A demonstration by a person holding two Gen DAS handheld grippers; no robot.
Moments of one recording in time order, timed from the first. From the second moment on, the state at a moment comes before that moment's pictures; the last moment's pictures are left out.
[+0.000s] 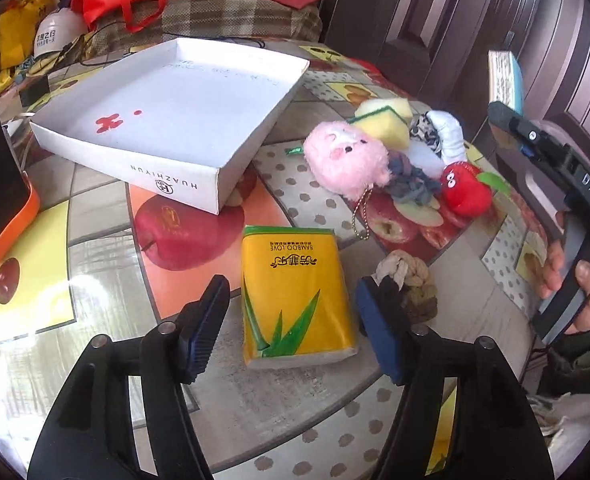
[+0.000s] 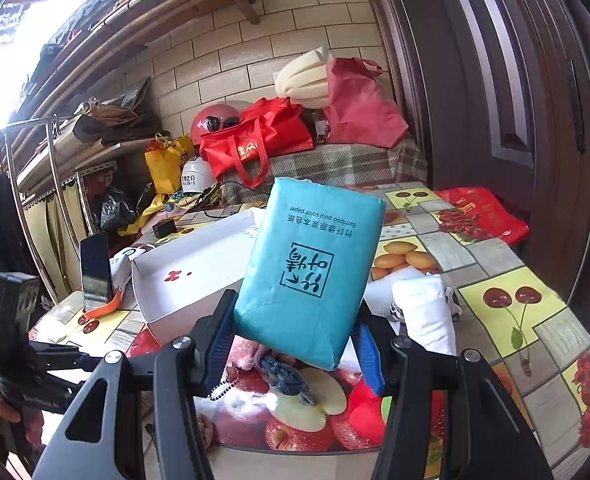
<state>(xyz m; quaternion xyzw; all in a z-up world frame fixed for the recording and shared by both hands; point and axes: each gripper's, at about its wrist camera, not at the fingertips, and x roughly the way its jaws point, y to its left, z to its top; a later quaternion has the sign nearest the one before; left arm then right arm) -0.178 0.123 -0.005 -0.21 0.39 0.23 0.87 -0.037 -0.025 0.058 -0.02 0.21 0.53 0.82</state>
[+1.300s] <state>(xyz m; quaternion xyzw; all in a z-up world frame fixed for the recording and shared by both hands) -0.167 0.251 0.032 -0.10 0.18 0.50 0.84 -0.065 0.155 0.038 -0.15 0.14 0.58 0.79</state>
